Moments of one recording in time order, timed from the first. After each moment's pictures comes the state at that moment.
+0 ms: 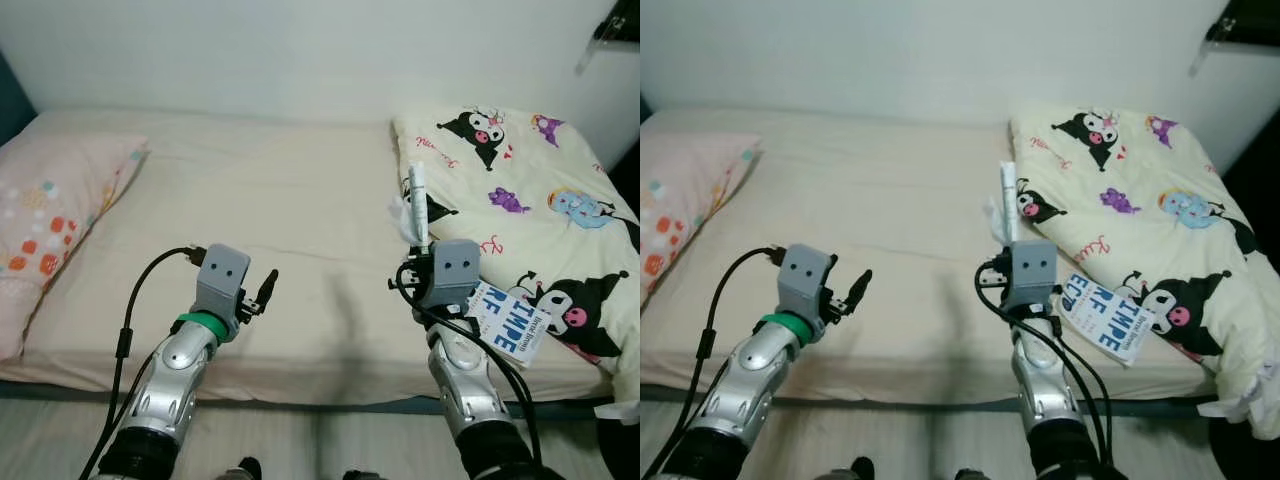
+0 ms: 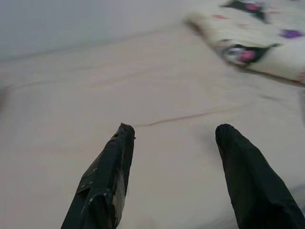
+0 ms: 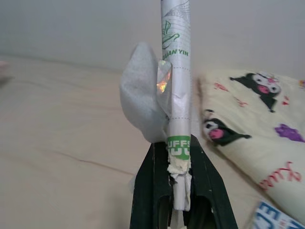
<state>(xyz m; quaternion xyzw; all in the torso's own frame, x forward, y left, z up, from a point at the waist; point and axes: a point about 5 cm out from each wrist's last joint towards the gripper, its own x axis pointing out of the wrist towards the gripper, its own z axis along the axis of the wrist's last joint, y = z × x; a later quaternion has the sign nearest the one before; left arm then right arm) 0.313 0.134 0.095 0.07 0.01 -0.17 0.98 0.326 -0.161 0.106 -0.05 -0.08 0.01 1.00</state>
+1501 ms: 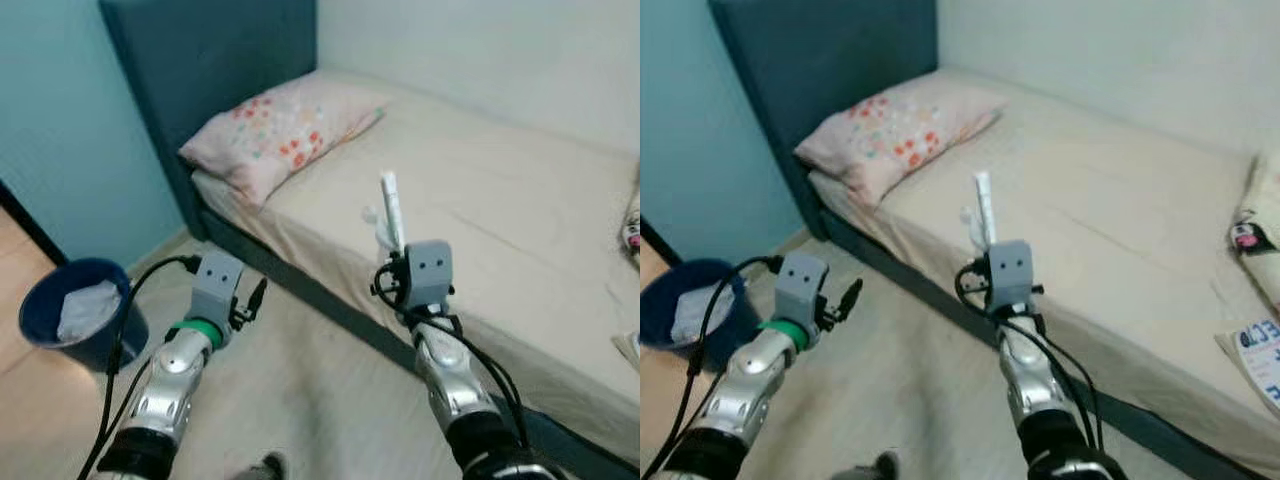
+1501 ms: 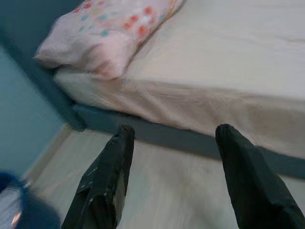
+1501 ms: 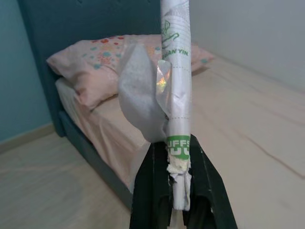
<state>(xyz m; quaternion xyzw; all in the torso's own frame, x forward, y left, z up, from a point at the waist) 0.315 0.149 0.078 0.10 0.05 -0.14 0.98 0.334 -0.139 0.096 -0.06 -0.05 0.04 1.00</state>
